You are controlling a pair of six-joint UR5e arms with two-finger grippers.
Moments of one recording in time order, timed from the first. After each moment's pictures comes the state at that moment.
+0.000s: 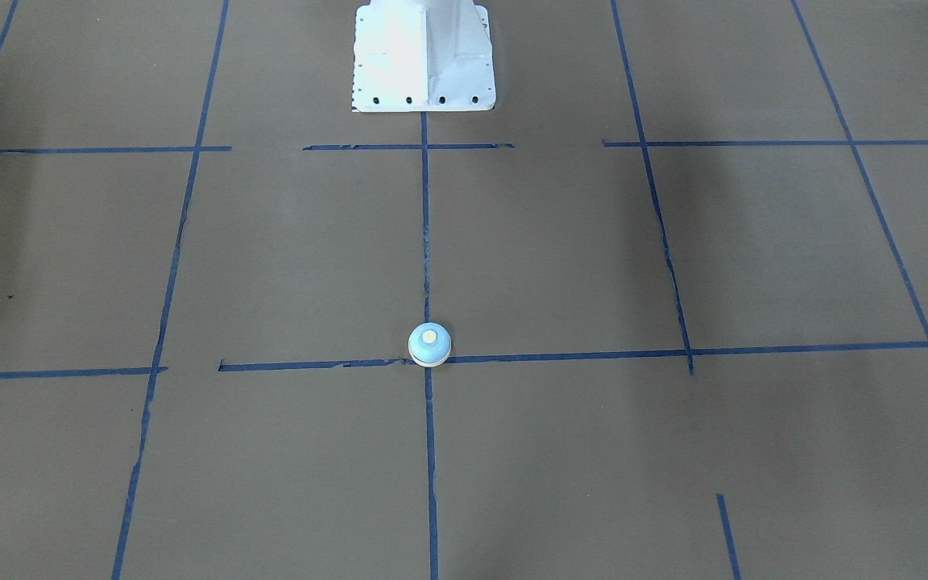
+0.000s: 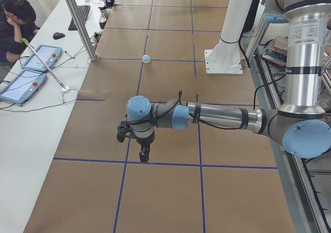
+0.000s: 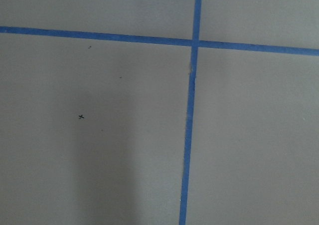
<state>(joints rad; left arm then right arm) -1.53 -1.50 -1.71 -1.51 -2.32 0.01 1.48 -1.74 1.90 -1.64 2.31 0.04</state>
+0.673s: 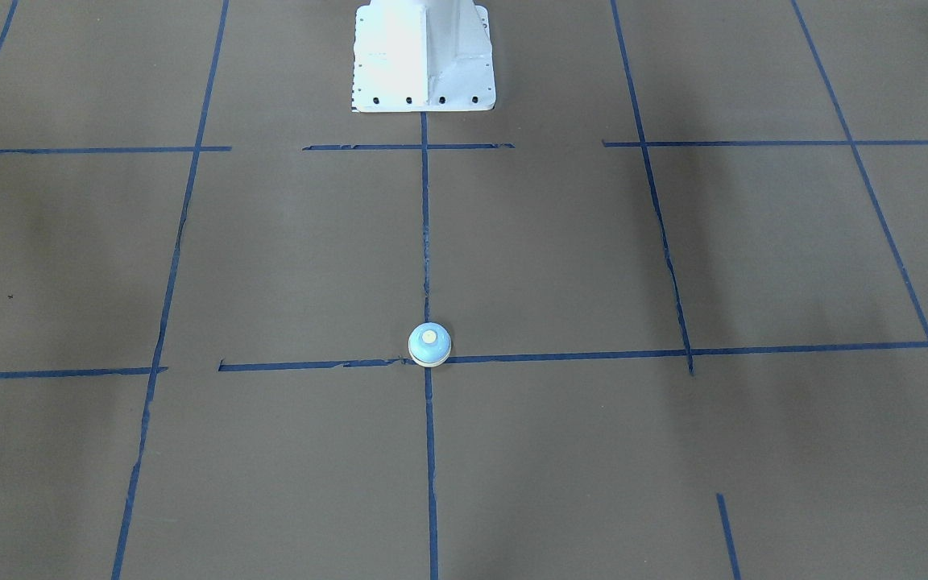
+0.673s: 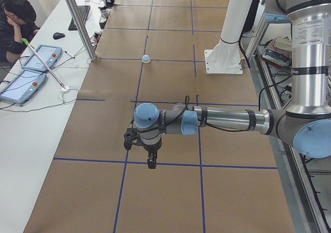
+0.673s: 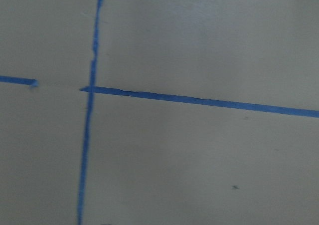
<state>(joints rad) -1.54 -1.46 -1.74 -1.51 -2.32 0.01 1.15 -1.41 1.93 -1.64 2.30 0.51</state>
